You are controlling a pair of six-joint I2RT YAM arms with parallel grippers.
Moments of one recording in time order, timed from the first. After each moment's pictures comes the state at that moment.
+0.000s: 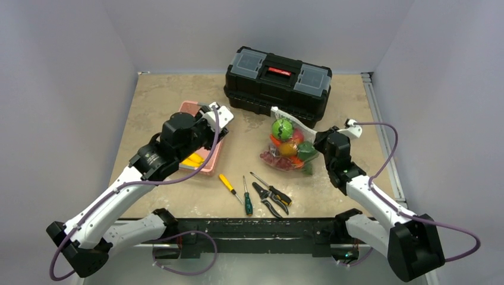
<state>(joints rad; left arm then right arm) -0.70 0.98 1.09 -0.49 -0.13 0.35 0.34 0.98 0.45 0.23 0.40 0.72</state>
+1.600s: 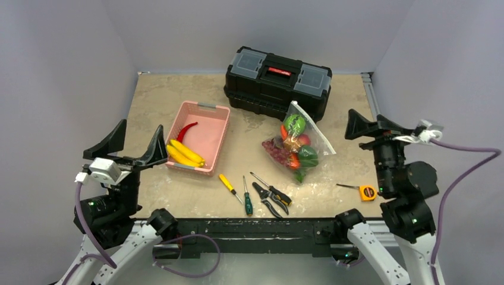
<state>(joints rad) -0.70 0.18 0.68 0.20 -0.44 0.27 0.34 0.48 0.99 -0.30 0.33 0.33</state>
